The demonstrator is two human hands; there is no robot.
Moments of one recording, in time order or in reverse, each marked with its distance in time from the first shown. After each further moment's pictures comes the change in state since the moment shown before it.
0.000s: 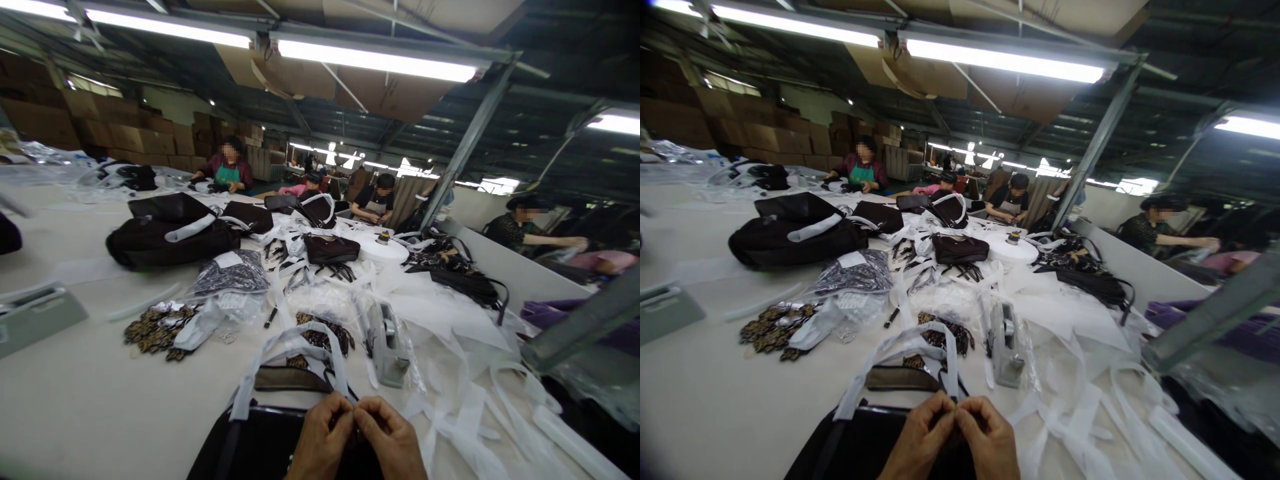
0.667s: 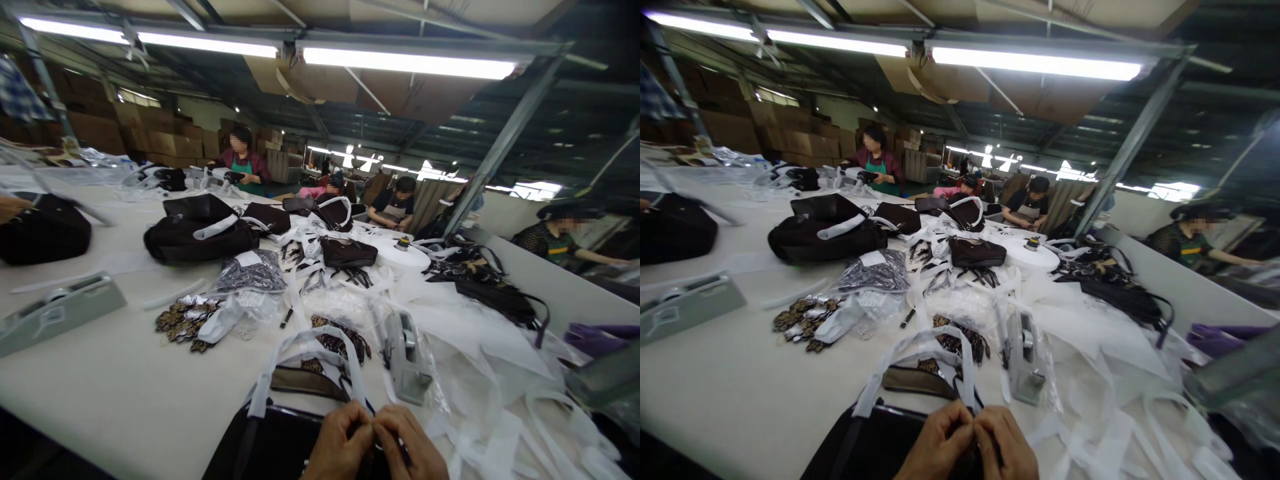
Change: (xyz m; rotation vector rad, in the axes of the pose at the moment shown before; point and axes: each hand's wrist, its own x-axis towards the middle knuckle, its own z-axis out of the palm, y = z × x) left_hand 0.005 0.000 -0.002 -0.045 -0.033 -0.021; right_hand 0.002 0.004 -0.002 -0.337 0.058 -0.583
